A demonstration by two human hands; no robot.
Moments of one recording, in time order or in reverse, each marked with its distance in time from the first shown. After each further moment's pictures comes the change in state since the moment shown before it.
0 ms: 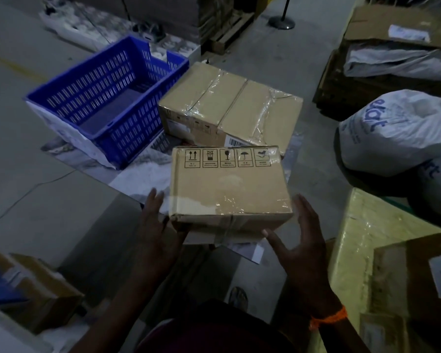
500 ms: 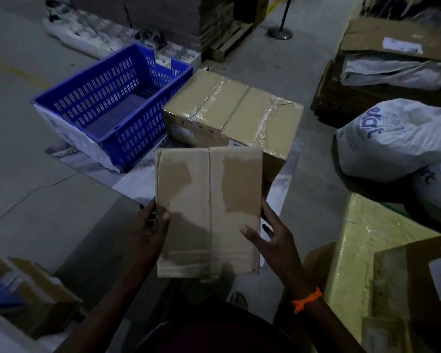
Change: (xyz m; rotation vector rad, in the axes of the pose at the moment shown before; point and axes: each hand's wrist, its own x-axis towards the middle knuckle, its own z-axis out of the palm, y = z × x) left_hand 0.012 -0.005 -0.020 -0.254 0.103 -0.323; right_hand 0.008 -0.021 0.043 0.328 -0.307 0.187
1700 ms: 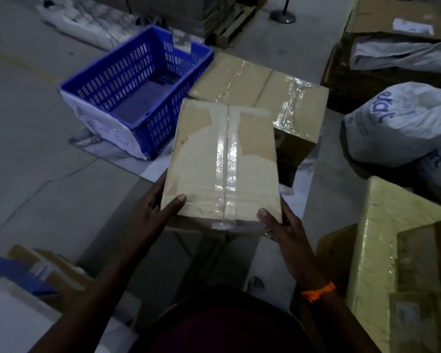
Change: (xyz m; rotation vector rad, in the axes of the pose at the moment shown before) left_hand 0.037 -0.011 -0.110 -0.072 -0.282 0.034; right_hand -0.025 -0.039 0.092 0.362 0.076 0.170
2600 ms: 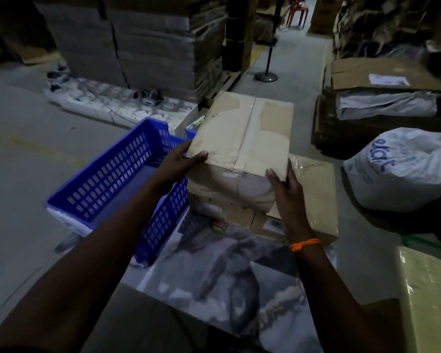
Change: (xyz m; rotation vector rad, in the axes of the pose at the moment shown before) left_hand 0.391 0.130 0.004 0.072 -0.252 0.062; right_hand 0.318 -0.136 0.037 0.000 0.303 -0.302
